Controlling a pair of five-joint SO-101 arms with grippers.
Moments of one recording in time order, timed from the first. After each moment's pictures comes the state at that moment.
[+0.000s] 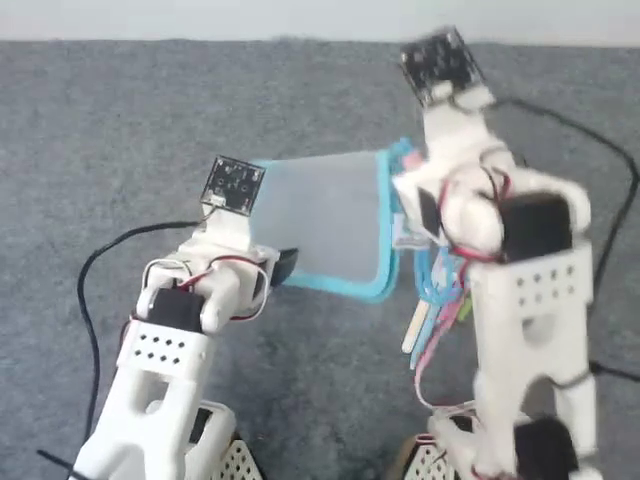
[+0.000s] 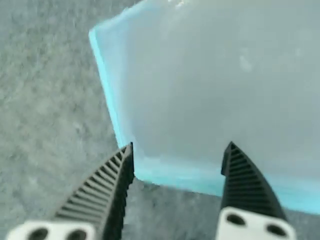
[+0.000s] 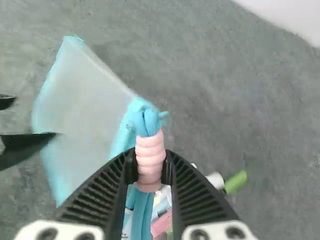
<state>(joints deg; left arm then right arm) 5.5 -48.7 62.3 50.3 -0.3 -20.0 -18.5 -19.9 94.7 12.6</state>
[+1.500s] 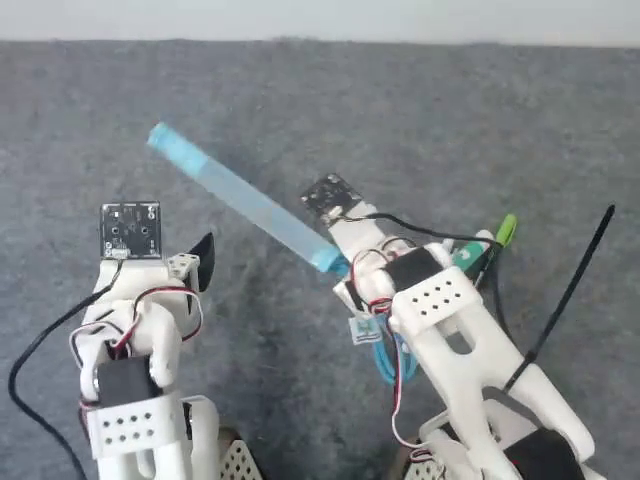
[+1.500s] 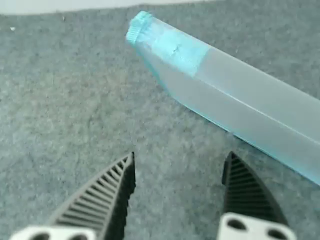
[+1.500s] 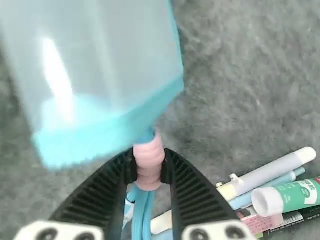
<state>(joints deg) -17.6 -77.2 71.6 56.0 -4.5 -30.9 -25.8 45.3 58.1 12.9</state>
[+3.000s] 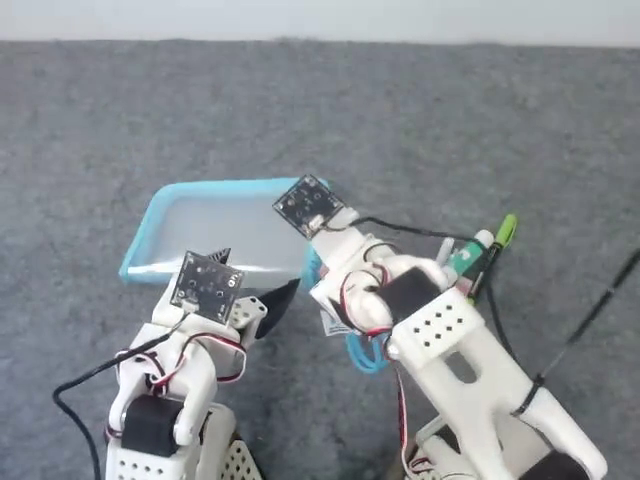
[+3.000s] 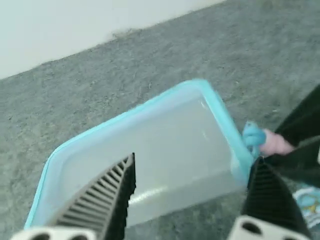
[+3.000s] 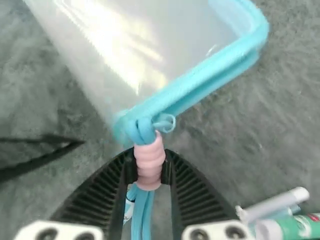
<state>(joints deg) 4.7 -102.8 80.8 65.4 -8.0 -38.8 -34.0 41.8 60.2 11.9</state>
